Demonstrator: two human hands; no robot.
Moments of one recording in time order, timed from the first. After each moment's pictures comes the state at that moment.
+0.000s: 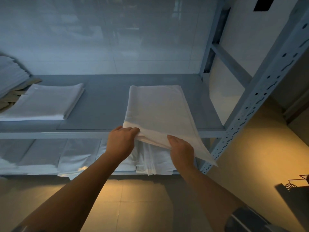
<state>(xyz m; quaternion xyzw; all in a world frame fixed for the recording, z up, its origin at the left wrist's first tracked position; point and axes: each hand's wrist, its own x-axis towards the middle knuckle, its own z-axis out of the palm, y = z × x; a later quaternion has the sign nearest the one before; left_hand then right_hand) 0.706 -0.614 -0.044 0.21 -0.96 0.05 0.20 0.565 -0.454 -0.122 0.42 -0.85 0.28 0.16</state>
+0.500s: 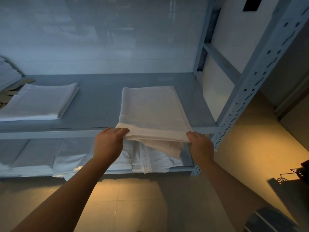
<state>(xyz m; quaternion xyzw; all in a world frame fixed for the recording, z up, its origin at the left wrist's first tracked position) 0.733 -0.609 -0.054 0.21 -0.94 0.00 0.25 0.524 -0.383 -0.104 0.41 -0.87 0.19 0.21</state>
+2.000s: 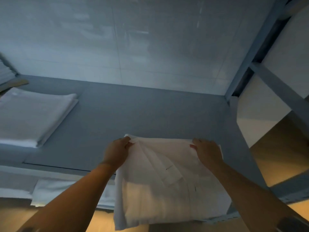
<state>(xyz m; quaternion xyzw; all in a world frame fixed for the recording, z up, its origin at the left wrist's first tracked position) 0.564 -0.848 -0.186 0.39 -0.88 -0.19 0.18 0.309 -0.620 -0.175 0.48 -0.87 0.03 0.14</state>
